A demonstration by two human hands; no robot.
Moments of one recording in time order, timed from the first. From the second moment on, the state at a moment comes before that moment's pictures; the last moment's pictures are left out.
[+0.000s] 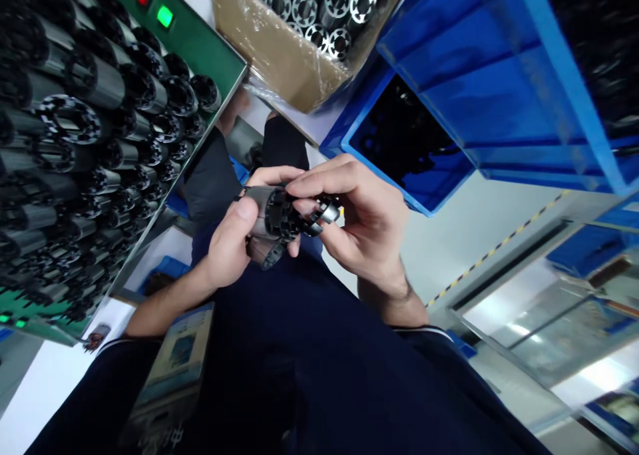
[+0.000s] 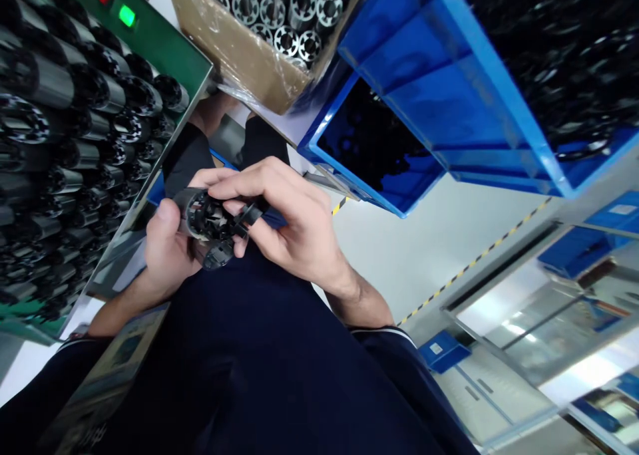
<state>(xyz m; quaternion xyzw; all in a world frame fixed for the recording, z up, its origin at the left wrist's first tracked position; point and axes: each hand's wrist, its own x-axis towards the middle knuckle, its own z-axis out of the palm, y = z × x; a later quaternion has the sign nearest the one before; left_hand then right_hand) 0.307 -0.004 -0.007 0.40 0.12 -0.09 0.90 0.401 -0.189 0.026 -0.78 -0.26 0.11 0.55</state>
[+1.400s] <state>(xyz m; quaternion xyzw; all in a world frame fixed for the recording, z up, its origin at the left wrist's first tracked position) 0.336 0.002 -0.003 0.48 0.28 0.03 0.83 0.402 -0.211 0.025 -0.67 -0.26 0.22 0.66</state>
